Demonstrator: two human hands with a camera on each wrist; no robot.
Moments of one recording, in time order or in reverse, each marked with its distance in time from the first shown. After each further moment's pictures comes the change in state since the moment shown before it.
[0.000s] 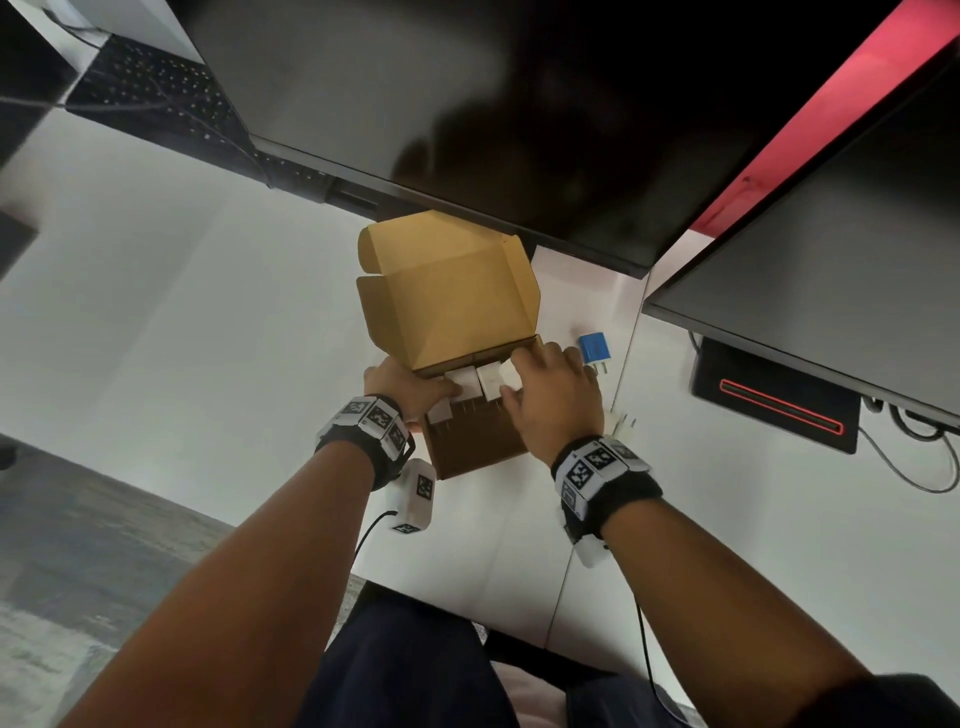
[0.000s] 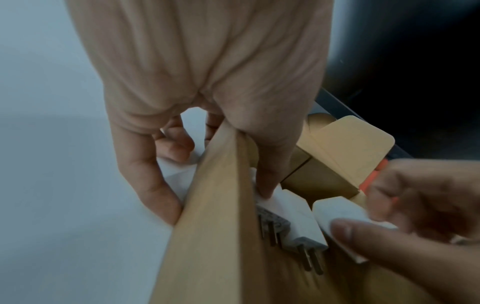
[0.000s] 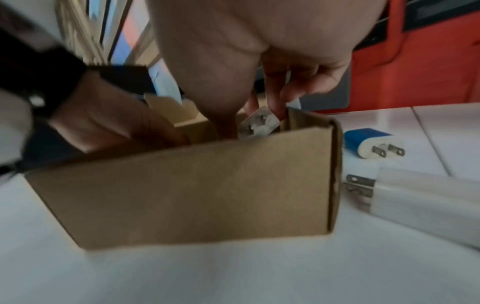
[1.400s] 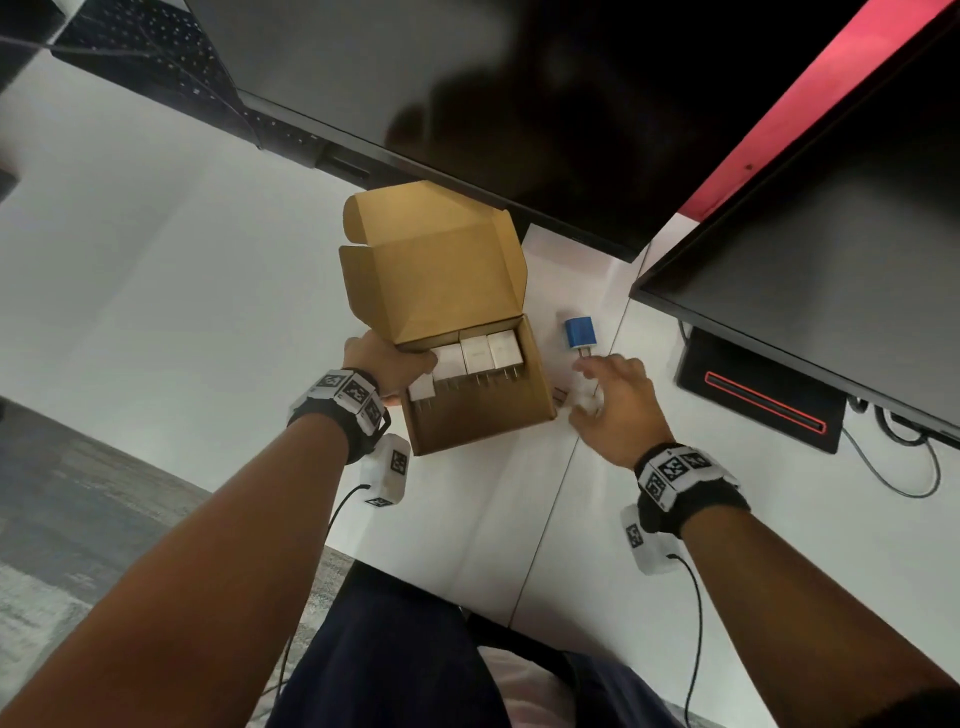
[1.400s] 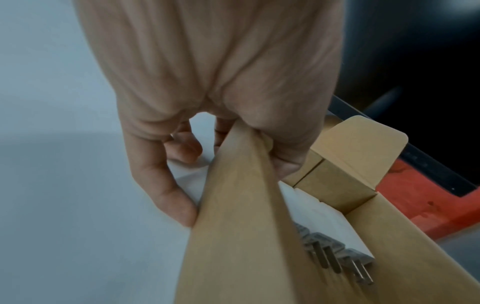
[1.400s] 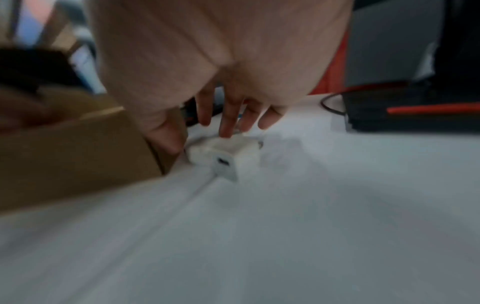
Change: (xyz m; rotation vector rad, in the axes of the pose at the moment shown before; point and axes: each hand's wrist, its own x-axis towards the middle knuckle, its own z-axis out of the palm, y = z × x) left_hand -0.005 0.000 0.003 0.044 0.026 0.047; right_hand -0.028 0.118 0.010 0.356 -0.122 0.050
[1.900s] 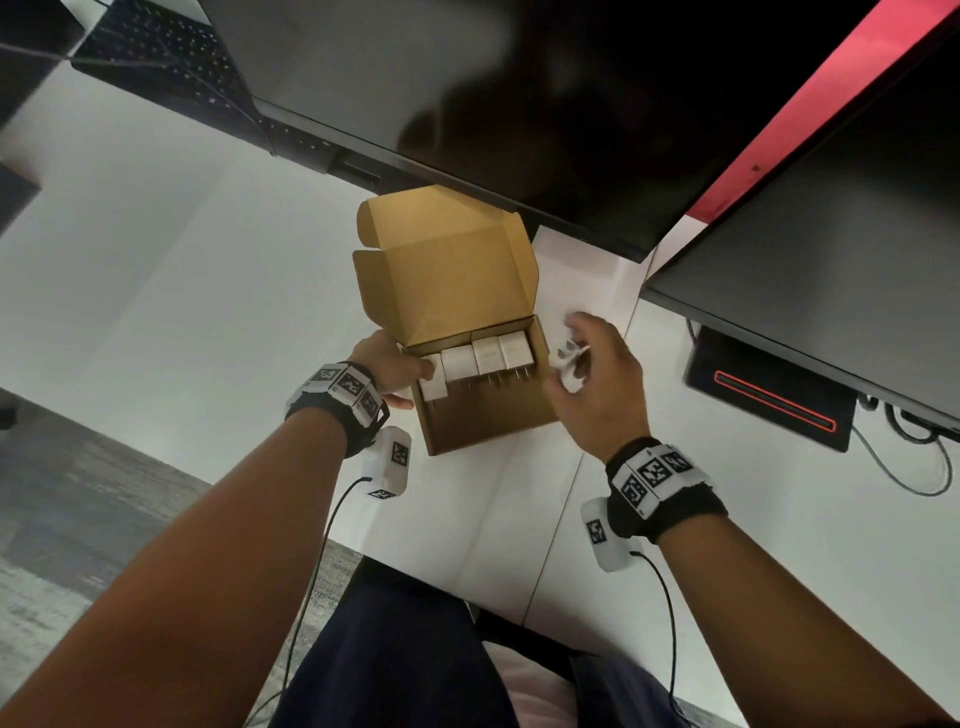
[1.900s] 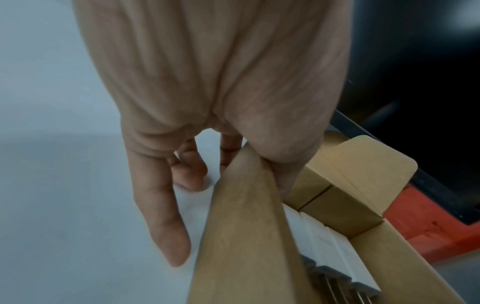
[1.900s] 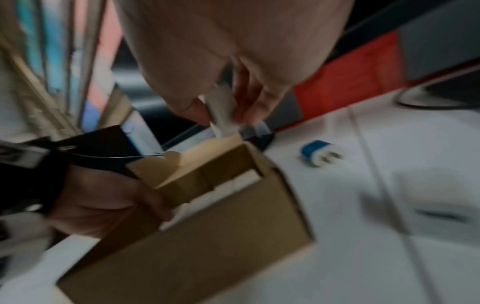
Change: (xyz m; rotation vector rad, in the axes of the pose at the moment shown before) left_hand -0.001 -0.004 -0.018 -0.130 -0.160 -0.052; right_hand -0.002 -0.070 -0.003 0.313 0.300 -0.147
